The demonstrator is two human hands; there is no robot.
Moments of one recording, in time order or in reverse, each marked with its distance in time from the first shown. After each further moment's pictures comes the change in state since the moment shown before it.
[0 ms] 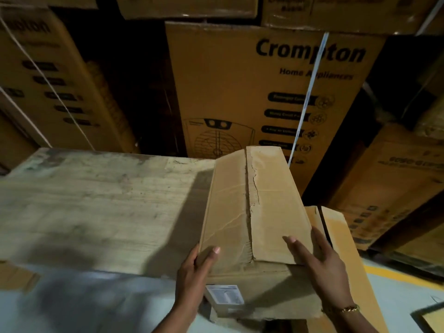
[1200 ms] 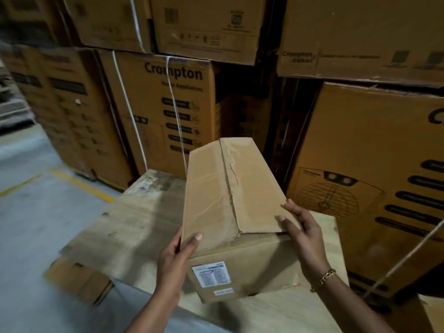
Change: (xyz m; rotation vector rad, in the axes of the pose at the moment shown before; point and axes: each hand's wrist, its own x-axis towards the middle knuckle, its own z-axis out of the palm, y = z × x) left_hand 0.162 0.122 -0.427 -0.250 0.158 0.292; right_hand -0.016 -0.231 0.416 0.347 -0.272 -0.503
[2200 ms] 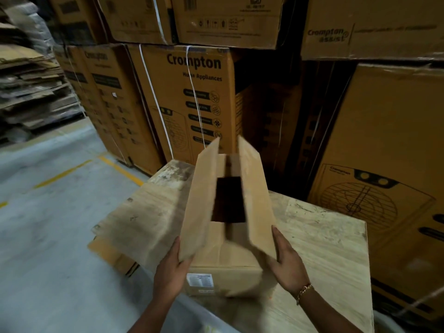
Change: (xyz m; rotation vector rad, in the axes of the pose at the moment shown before) left_hand 0.014 -0.066 -0.007 0.883 0.231 -0.072; right_hand 0.018 0.123 0.001 -0.692 -0.446 -0.016
